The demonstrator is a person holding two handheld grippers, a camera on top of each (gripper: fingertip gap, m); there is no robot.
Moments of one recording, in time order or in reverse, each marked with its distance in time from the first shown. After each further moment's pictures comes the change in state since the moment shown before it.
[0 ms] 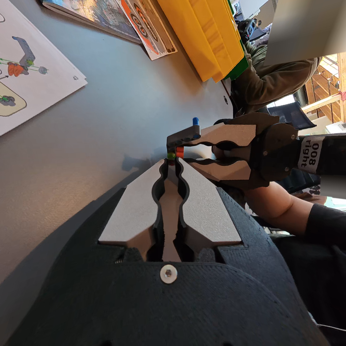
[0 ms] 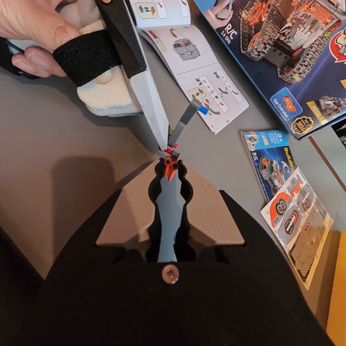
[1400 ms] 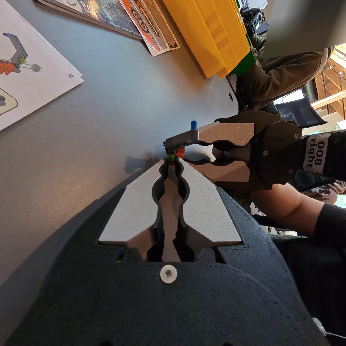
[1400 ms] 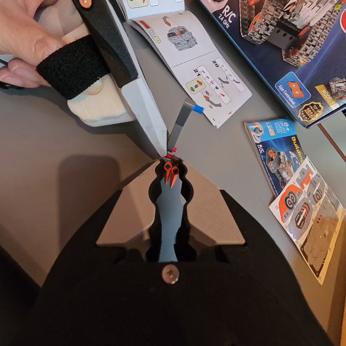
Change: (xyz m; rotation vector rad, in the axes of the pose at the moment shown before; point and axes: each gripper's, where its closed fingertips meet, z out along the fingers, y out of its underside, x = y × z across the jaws) left arm -0.001 0.003 0.006 -0.009 -0.026 0.018; right arm -0.001 0.004 0.007 -0.035 0.011 0.063
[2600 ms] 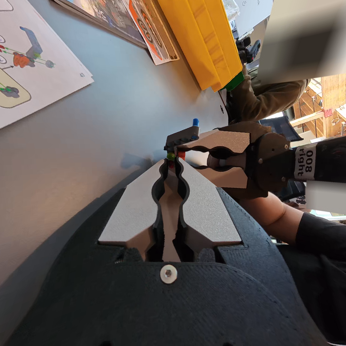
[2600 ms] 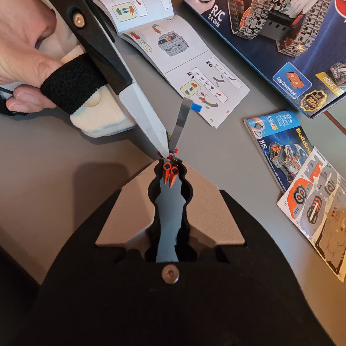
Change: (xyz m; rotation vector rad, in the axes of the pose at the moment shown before) left arm -0.002 -0.006 -0.002 0.047 0.050 -0.086; right arm 0.002 -0.006 0.002 0.008 0.002 0.102
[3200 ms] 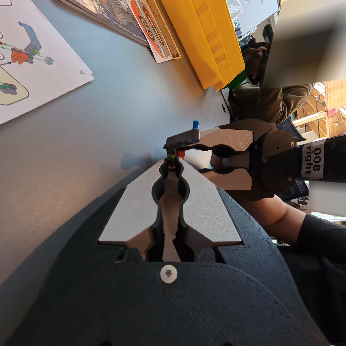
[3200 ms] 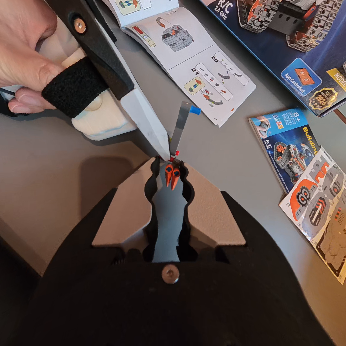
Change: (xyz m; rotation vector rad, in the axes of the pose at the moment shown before) left arm -0.001 0.002 0.002 -0.008 -0.012 -0.003; right arm -0.002 0.001 0.001 -0.036 -0.028 -0.003
